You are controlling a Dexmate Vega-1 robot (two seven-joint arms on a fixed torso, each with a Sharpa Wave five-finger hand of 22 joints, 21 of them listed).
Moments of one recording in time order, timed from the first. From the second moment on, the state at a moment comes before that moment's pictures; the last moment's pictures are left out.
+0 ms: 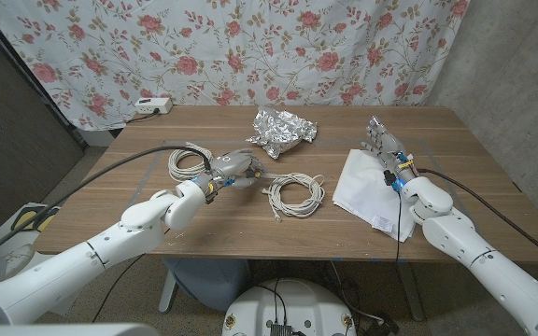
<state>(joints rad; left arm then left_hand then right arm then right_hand) 0.95 0.91 0.60 -1.88 0.70 0.04 0.15 1.17 0.16 0.43 -0.16 0.20 0.70 -0.19 0.31 0.24 0.82 -0.16 0.40 0.46 0.40 -0.18 0.27 0.23 0.17 -0.03 0.19 0.17 -1.00 -0.62 -0.30 -1.49 0.68 0.29 0.00 0.45 0.13 0.01 -0.10 0.18 -0.01 0.01 0.19 0.18 0.02 0.04 0.20 0.21 -0.08 0.02 0.21 0.21 0.07 0.19 0.19 0.17</state>
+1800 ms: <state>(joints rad) 0.98 0.83 0.53 -1.82 0.44 -0.06 0.29 1.19 0.16 0.41 -0.16 0.19 0.71 -0.18 0.34 0.27 0.82 -0.16 0.41 0.46 0.44 -0.19 0.26 0.24 0.18 -0.04 0.19 0.17 -1.01 -0.63 -0.28 -1.47 0.70 0.31 0.03 0.45 0.13 0.02 -0.10 0.18 -0.01 0.01 0.19 0.18 0.02 0.04 0.20 0.21 -0.08 0.02 0.21 0.21 0.07 0.19 0.19 0.17</state>
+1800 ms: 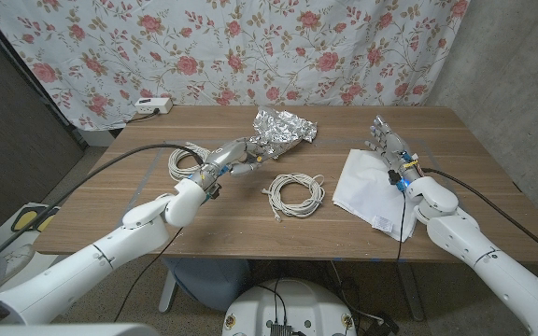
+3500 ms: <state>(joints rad) 1.00 0.73 0.45 -1.76 0.02 -0.30 0.20 1.21 0.16 0.39 -0.16 0.19 0.71 -0.18 0.35 0.27 0.82 -0.16 0.42 0.47 0.45 -0.19 0.26 0.25 0.18 -0.04 0.19 0.17 -1.07 -0.68 -0.25 -1.57 0.71 0.30 0.04 0.45 0.13 0.03 -0.11 0.18 -0.01 0.01 0.19 0.18 0.02 0.03 0.20 0.21 -0.09 0.02 0.21 0.21 0.07 0.19 0.19 0.17</state>
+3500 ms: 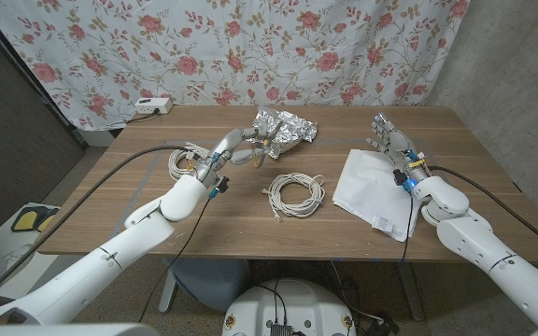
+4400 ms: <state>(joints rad) 0.97 0.65 0.46 -1.69 -0.09 -0.39 0.14 1.22 0.16 0.38 -0.16 0.20 0.71 -0.18 0.35 0.27 0.82 -0.16 0.42 0.47 0.46 -0.19 0.26 0.26 0.18 -0.04 0.19 0.17 -1.10 -0.71 -0.25 -1.61 0.68 0.32 0.05 0.45 0.13 0.03 -0.11 0.18 -0.01 0.01 0.19 0.18 0.02 0.03 0.21 0.21 -0.09 0.02 0.21 0.21 0.07 0.19 0.19 0.17</state>
